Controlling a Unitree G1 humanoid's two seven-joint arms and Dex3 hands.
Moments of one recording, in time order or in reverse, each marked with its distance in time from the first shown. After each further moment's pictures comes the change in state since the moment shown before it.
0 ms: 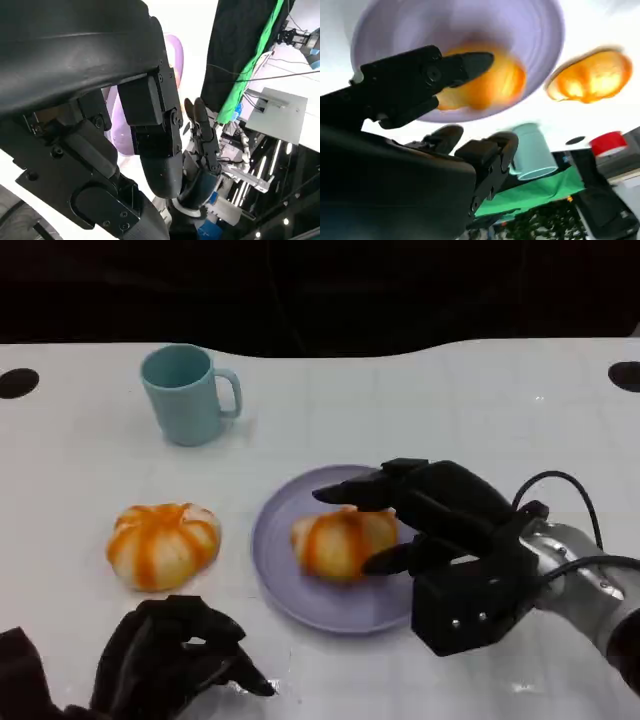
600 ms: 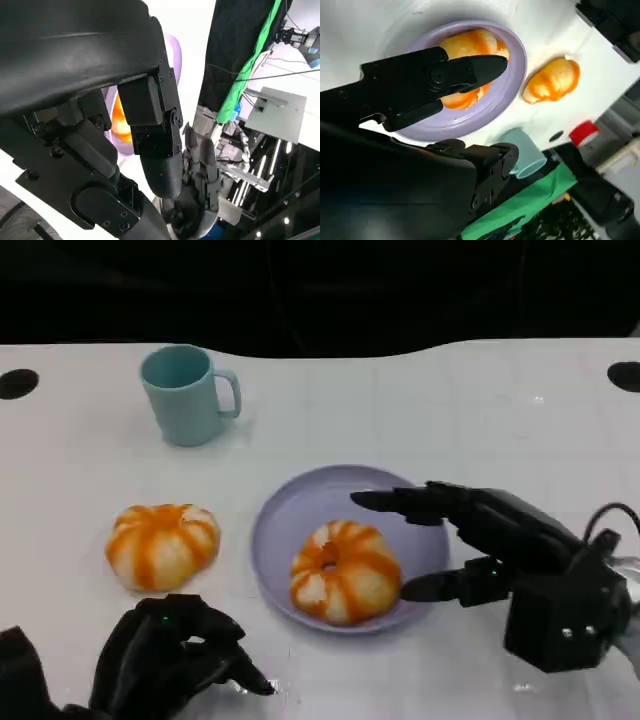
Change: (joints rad) left arm 0.000 0.000 0.002 -0.008 0.002 0.002 0.000; right arm 0.306 -0.115 -0.181 -0.434 0.352 0.076 0.344
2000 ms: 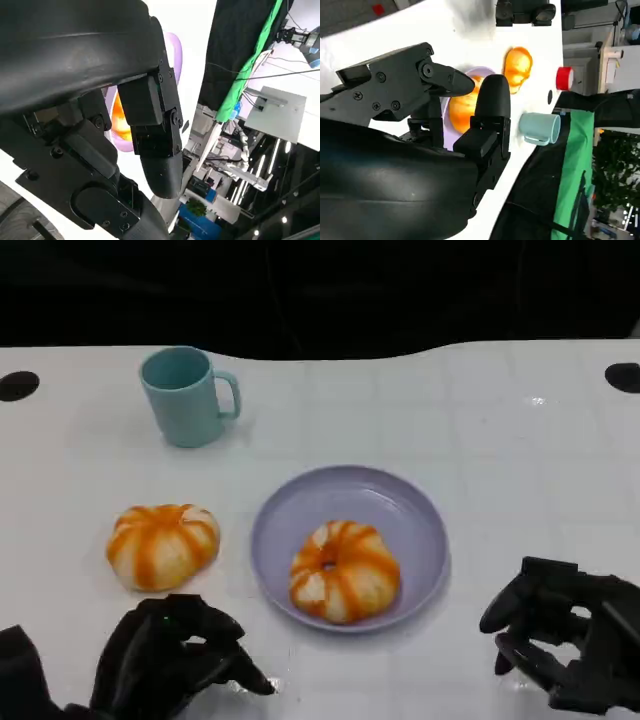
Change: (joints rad) left arm -0.002 0.000 0.003 0.002 -0.006 0.016 0.000; right arm 0.589 0.019 -0.277 -0.644 0.512 0.541 0.140
